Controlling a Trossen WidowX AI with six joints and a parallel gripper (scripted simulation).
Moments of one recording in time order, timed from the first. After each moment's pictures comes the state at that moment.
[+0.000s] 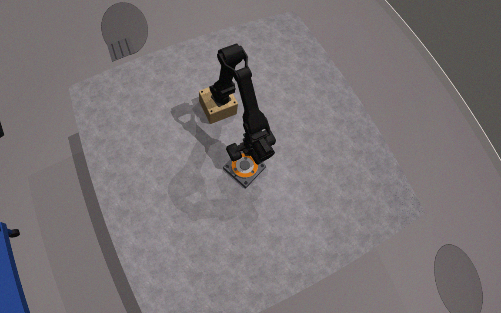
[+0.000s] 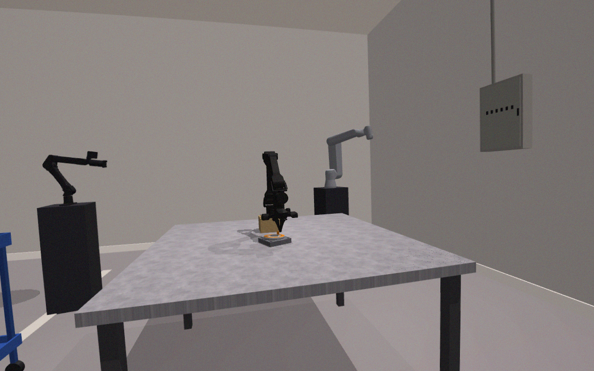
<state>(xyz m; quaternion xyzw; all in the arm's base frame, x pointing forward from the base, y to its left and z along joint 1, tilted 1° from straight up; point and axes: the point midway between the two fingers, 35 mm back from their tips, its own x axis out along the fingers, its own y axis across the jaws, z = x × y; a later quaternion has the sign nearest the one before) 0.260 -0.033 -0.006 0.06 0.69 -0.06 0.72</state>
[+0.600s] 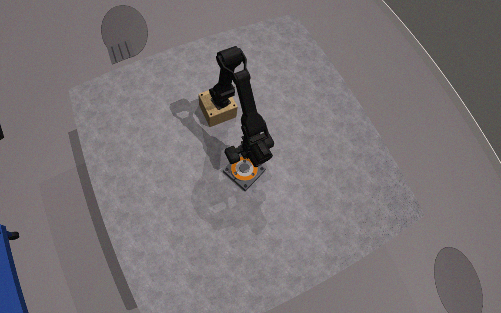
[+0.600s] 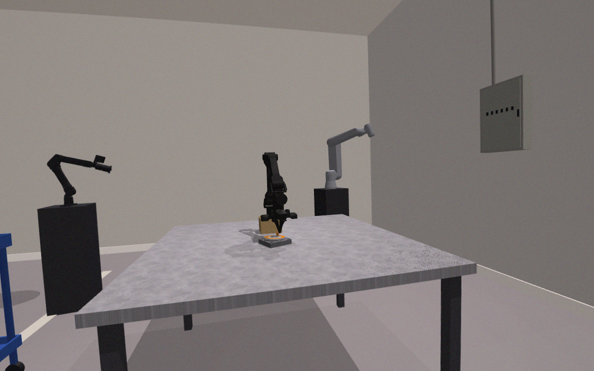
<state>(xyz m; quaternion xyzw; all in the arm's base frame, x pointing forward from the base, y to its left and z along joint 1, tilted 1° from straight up) 0.257 -0.037 -0.007 0.06 0.69 -0.06 0.72</state>
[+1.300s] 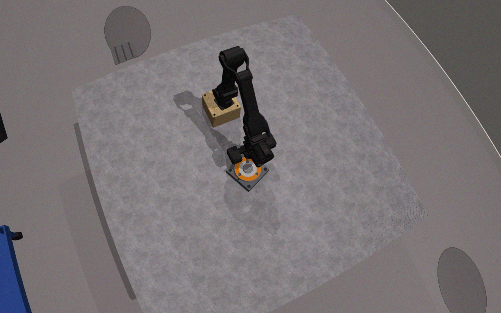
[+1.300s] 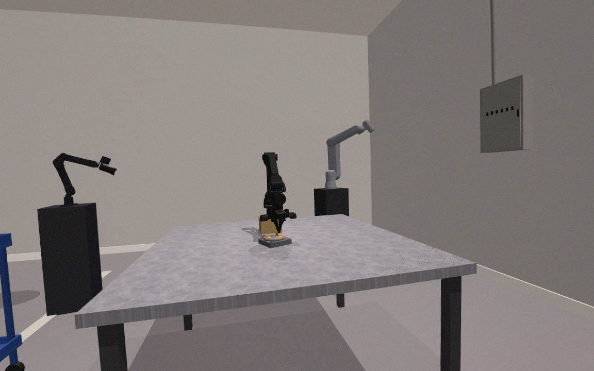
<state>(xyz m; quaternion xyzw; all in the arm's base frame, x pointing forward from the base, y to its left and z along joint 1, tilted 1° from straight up) 0.253 -0.040 -0.006 0.06 0.69 -0.06 0.72</state>
